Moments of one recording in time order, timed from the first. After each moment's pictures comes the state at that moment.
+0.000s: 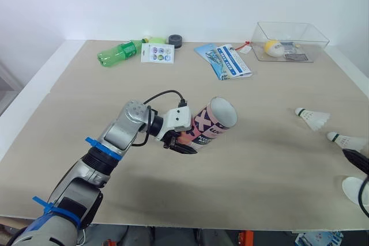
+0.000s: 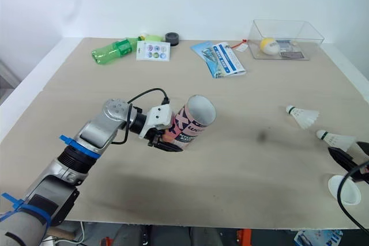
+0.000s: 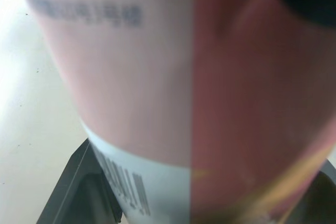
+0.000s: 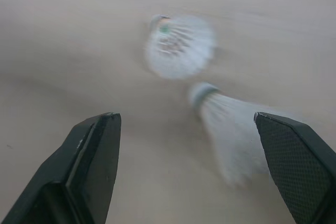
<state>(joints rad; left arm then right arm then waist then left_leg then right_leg) -0.78 0.38 -0.40 0.16 -0.05 0.38 -1.31 0.17 -0.90 -0.81 0.32 0.44 0.24 0.93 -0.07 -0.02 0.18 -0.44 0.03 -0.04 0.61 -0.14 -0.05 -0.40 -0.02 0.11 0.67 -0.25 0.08</state>
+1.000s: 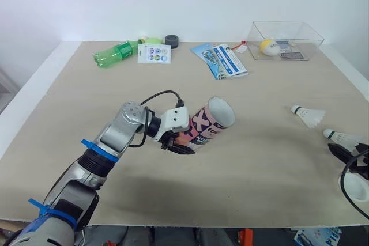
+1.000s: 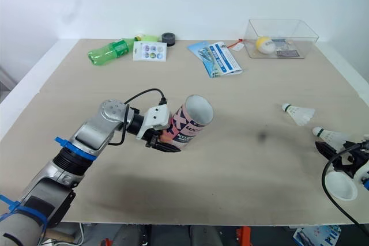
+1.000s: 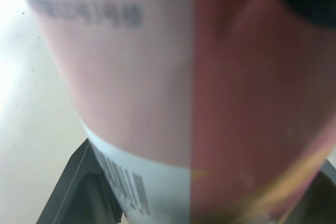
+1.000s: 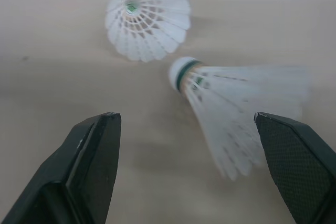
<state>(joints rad) -0.76 0.41 -0.40 0.10 -0.07 0.42 -1.30 -0.11 -0.90 -0.61 0.59 0.42 0.23 0.90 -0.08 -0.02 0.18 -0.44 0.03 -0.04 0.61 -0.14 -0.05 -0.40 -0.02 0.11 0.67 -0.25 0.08</state>
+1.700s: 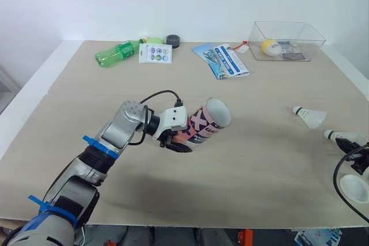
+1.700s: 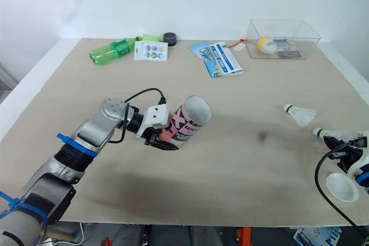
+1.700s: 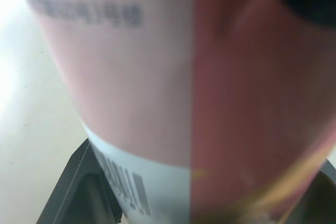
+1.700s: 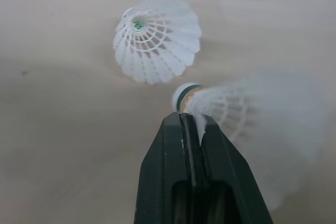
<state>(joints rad) -0.82 0.42 -0.42 0.24 -0.05 0.33 -1.30 -0.08 -0.87 -0.59 0.50 0.40 0.12 0.82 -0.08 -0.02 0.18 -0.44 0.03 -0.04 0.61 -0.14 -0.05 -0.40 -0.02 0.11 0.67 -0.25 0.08</state>
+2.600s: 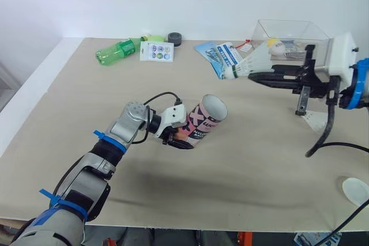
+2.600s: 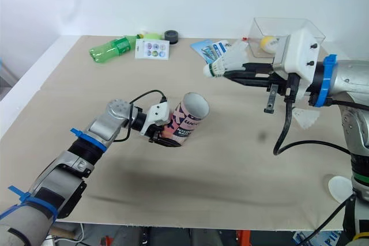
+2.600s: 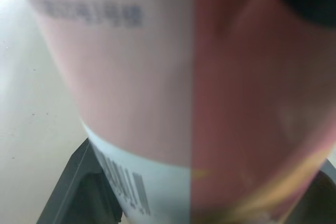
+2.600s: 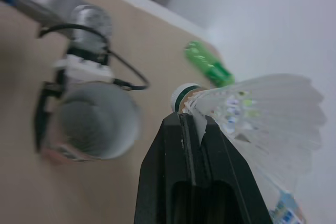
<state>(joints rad) -0.86 0.33 -0.39 0.52 -0.04 0.14 -1.30 -0.70 -1.04 -0.07 -0.18 0.55 0.23 1.21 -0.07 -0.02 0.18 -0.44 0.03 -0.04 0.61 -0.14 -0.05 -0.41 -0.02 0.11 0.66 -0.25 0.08</state>
